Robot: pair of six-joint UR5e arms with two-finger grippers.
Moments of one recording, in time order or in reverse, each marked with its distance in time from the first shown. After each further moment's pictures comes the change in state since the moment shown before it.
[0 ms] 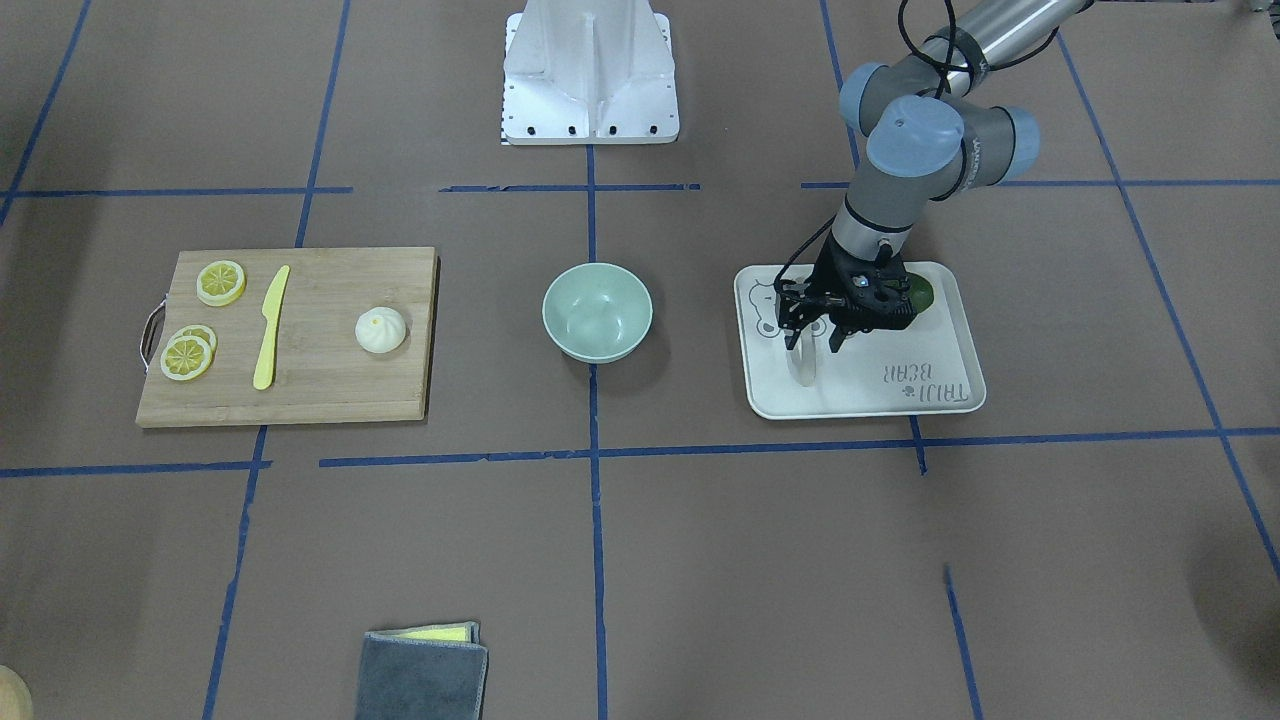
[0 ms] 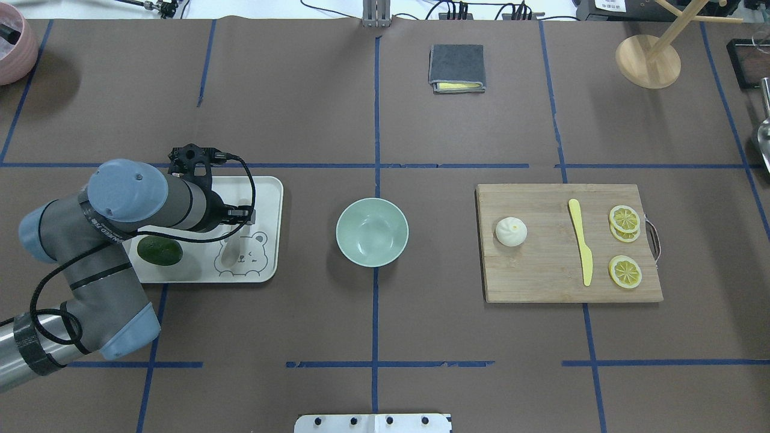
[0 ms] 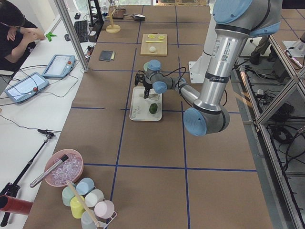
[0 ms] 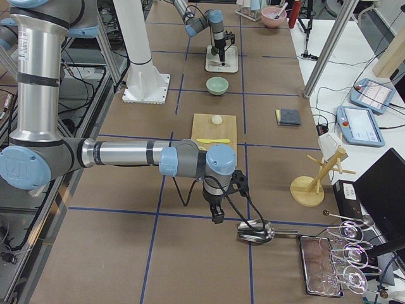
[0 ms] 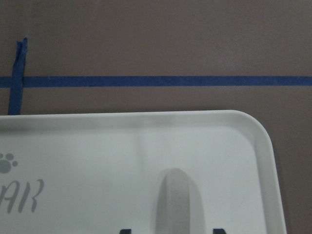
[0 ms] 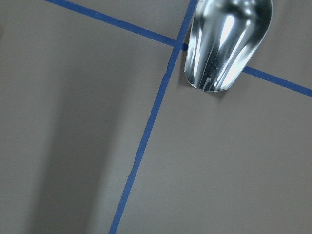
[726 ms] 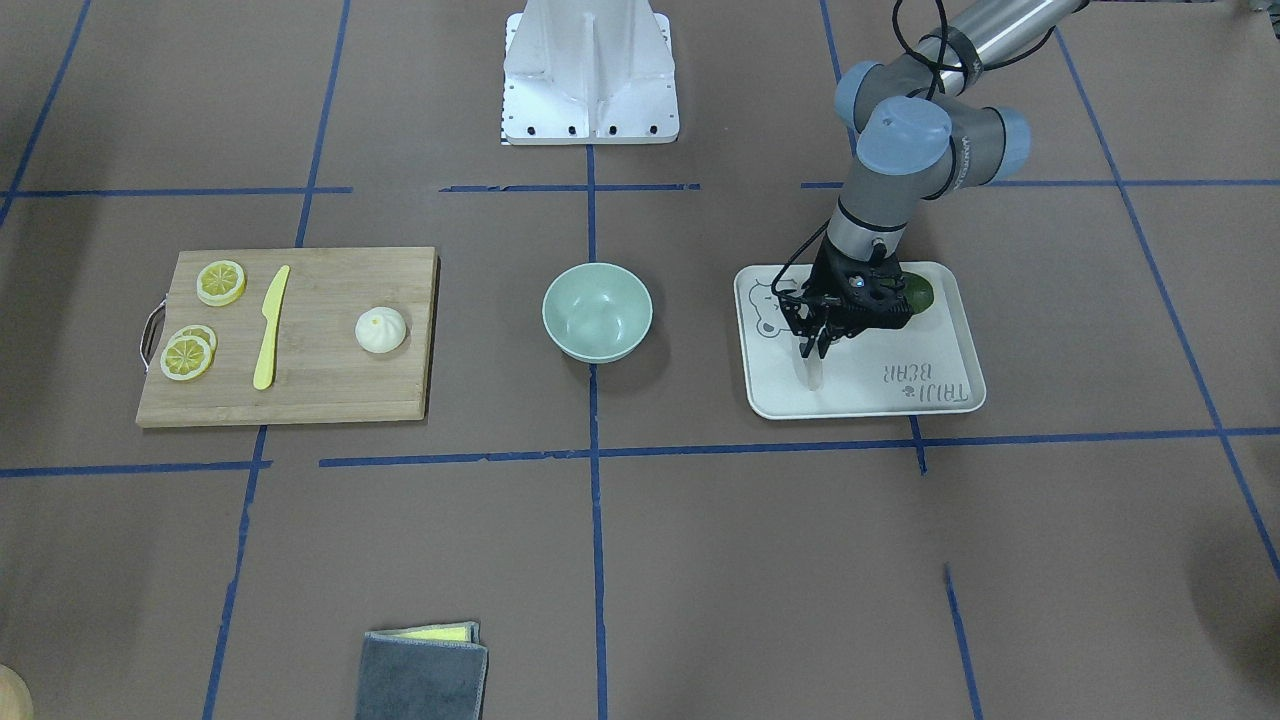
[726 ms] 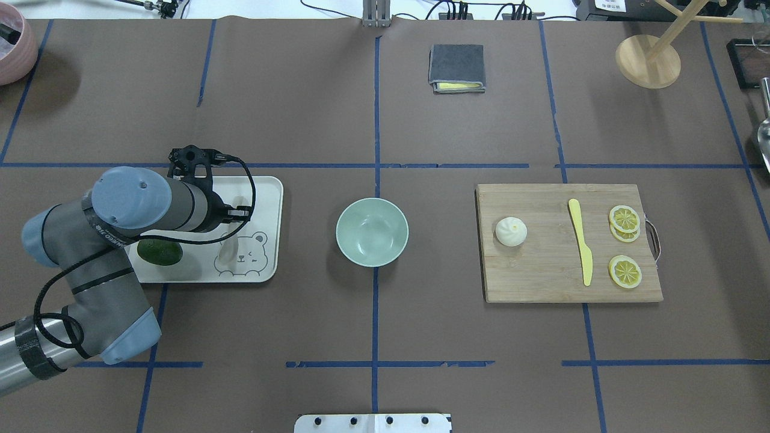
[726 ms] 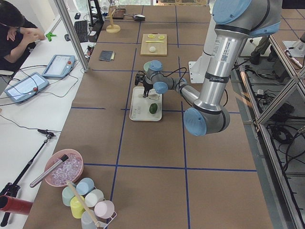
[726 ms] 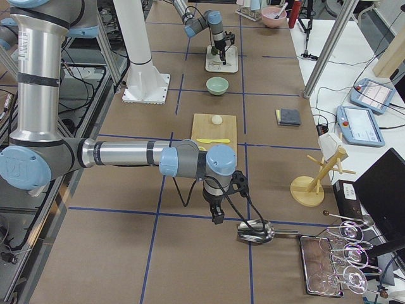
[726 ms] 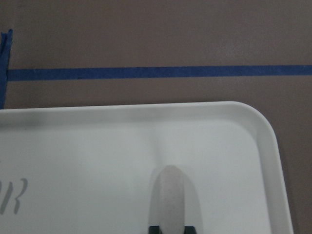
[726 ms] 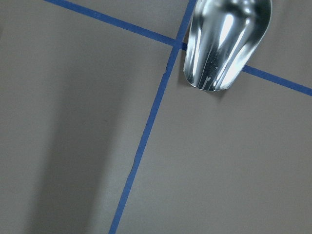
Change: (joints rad) left arm 0.007 0.005 -0.006 0.003 0.053 0.002; right arm 0.000 0.001 -0.002 0.000 0.000 0.002
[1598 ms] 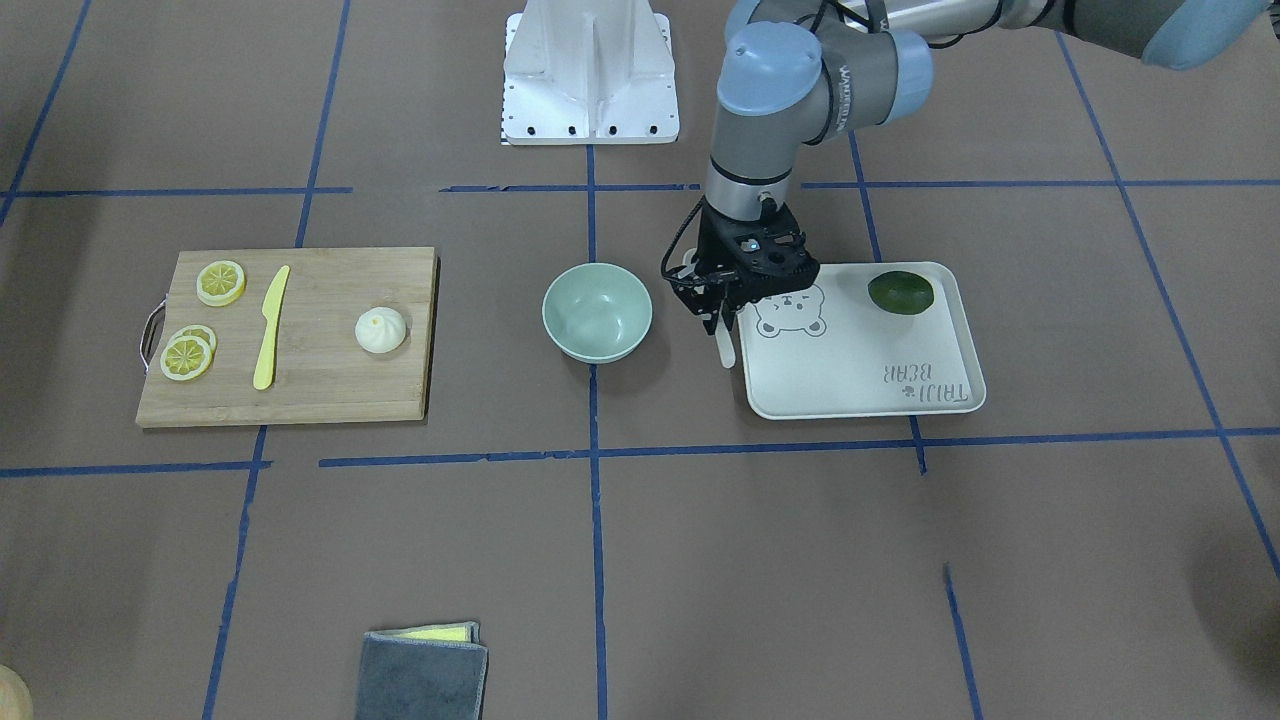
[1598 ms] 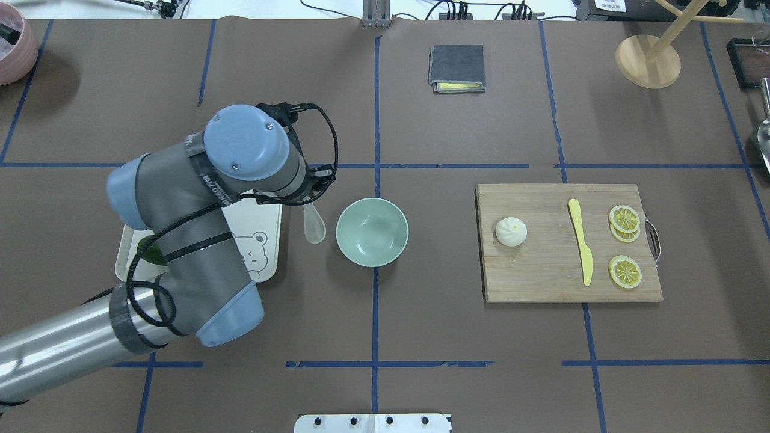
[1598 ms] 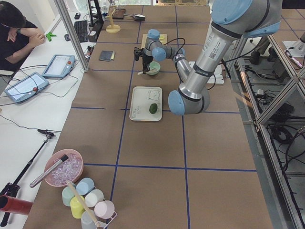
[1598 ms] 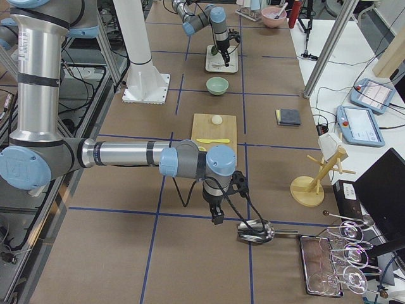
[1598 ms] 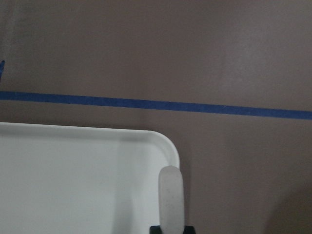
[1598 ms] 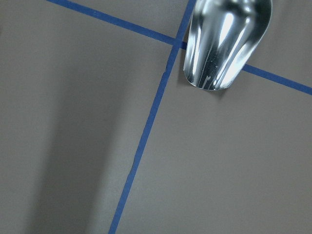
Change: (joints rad) left arm 0.022 -0.405 0.007 0.470 0.000 -0.421; right arm 0.000 -0.001 -0.001 0.000 0.000 0.000
